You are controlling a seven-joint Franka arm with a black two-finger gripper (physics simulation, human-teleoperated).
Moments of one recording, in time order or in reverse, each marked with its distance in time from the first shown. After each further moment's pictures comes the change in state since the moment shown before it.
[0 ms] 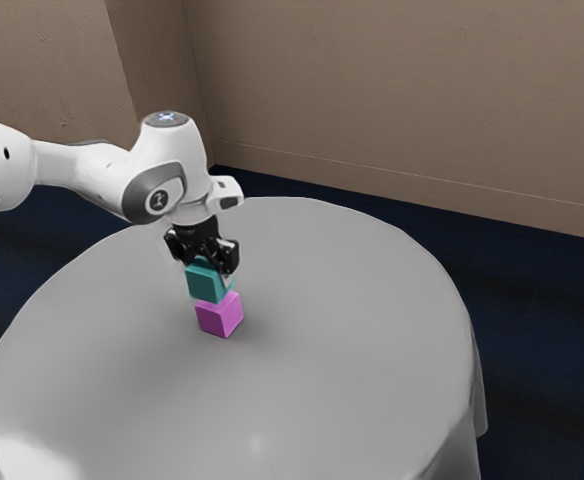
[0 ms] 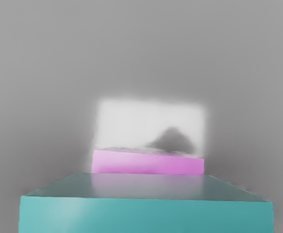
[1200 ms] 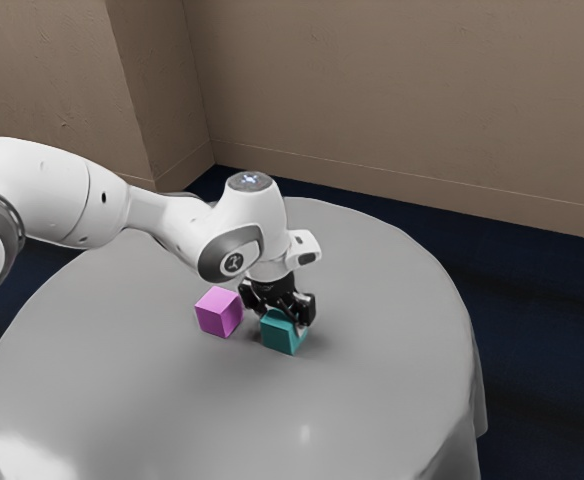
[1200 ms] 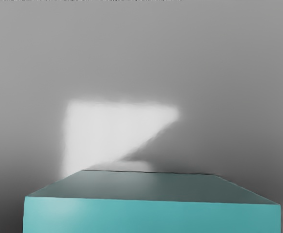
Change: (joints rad) arm -0.429 0.184 0.247 0.063 -0.015 0.157 -0.153
